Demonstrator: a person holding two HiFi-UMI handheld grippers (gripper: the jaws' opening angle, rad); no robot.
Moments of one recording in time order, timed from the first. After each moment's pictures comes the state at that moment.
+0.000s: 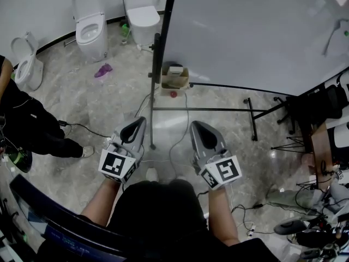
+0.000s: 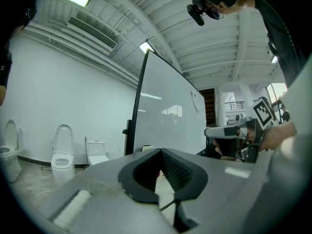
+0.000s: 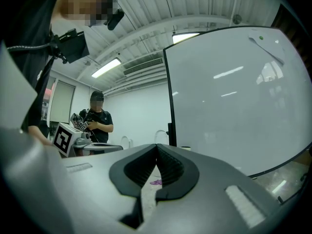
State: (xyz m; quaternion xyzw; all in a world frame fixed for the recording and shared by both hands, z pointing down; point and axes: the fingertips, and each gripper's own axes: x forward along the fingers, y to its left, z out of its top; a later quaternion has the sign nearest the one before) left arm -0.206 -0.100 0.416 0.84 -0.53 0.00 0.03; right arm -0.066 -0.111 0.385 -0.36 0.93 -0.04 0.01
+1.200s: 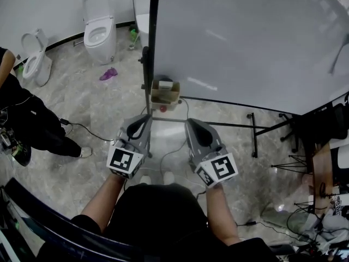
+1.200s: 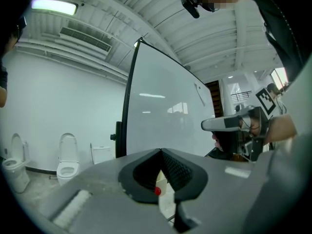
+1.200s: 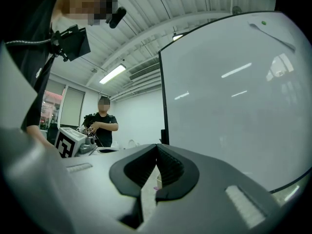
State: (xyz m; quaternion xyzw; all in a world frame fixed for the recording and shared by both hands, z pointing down) left arm -0.150 -0.183 0.413 0.81 -0.58 0.02 0.00; right arm -0.040 -0.192 0.370 -0.30 0.95 -0.03 0.03
